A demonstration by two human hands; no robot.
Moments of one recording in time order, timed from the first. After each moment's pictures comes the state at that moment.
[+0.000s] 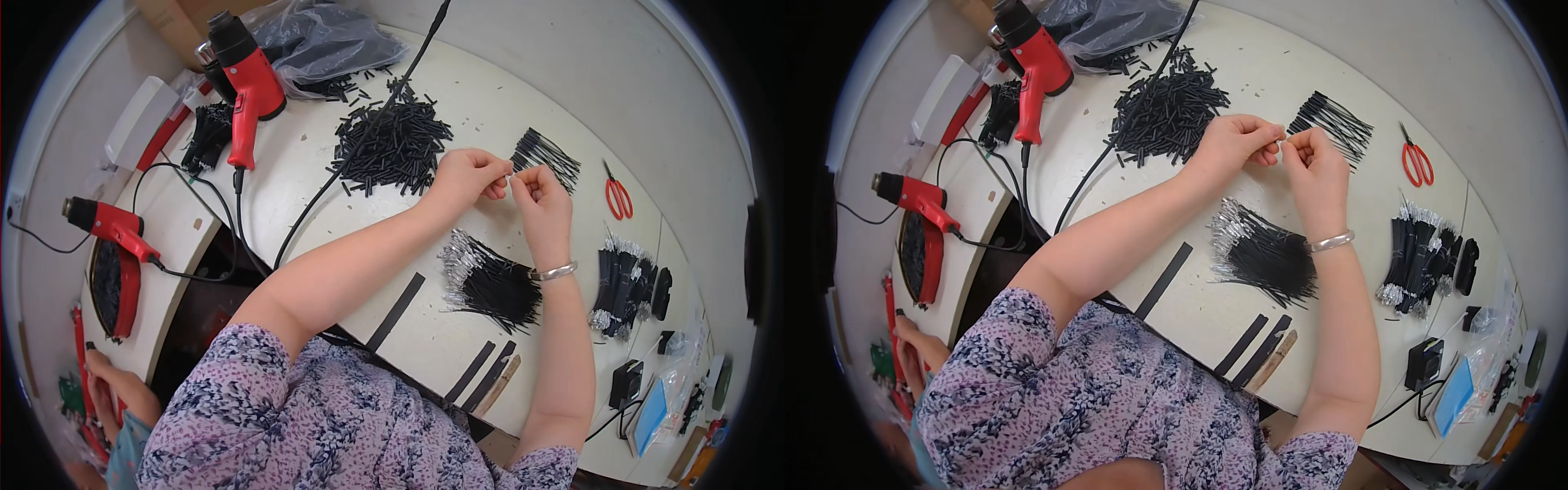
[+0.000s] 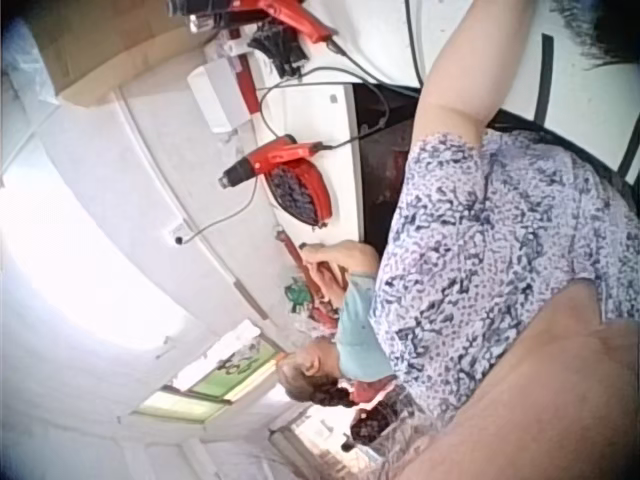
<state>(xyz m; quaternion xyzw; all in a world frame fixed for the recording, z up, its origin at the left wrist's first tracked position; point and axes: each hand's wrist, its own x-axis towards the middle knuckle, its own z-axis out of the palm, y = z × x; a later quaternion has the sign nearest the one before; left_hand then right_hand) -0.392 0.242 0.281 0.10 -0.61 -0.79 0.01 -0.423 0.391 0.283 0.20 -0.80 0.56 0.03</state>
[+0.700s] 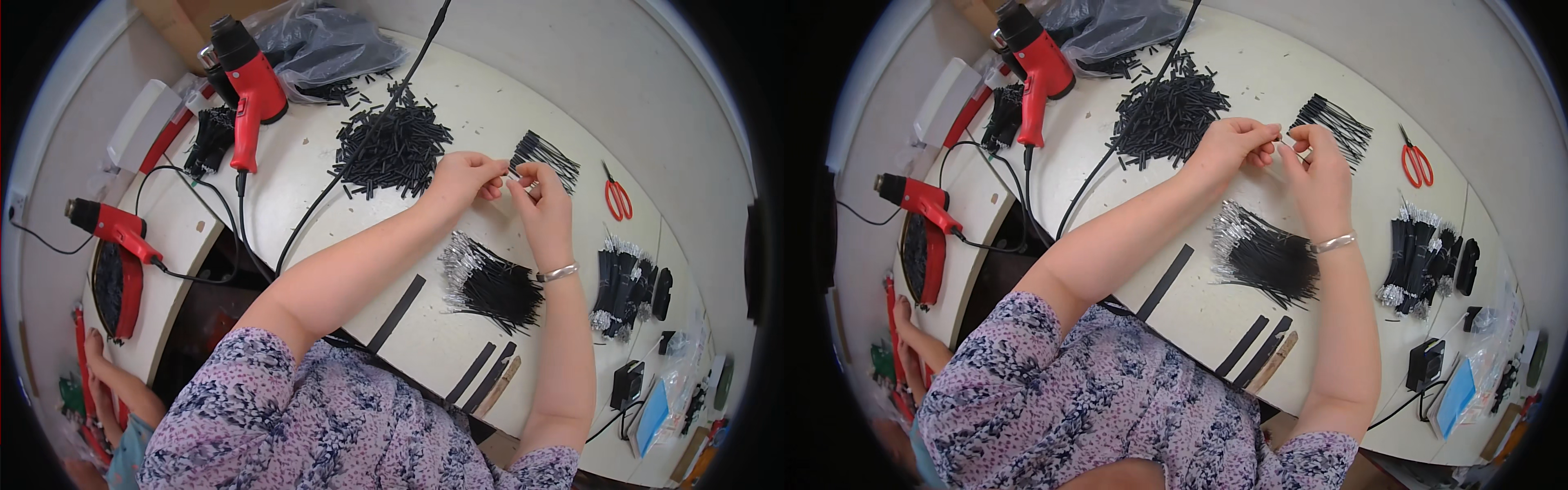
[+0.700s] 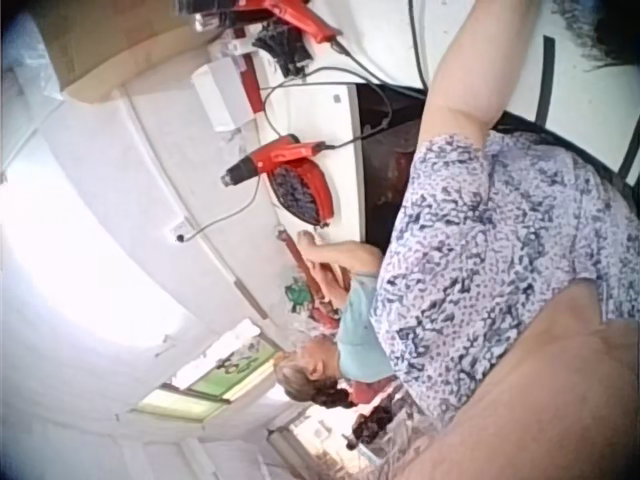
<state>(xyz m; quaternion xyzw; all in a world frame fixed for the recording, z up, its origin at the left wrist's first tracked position) -0.394 0.237 0.277 0.11 -0.60 -0.79 -0.02 -0.418 0.391 0.298 0.23 -0.86 0.45 0.07</state>
